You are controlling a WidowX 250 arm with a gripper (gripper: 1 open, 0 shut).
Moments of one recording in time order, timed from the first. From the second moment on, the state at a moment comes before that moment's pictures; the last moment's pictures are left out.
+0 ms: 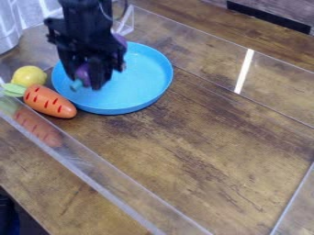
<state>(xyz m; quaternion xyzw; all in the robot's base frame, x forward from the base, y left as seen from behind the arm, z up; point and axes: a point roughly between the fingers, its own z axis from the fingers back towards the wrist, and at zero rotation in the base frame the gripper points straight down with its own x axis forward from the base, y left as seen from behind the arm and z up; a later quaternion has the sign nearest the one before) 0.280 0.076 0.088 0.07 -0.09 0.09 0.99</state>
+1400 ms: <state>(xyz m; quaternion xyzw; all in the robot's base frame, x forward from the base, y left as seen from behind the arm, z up) 0.322 0.101 0.074 0.07 -0.10 0.11 0.99</state>
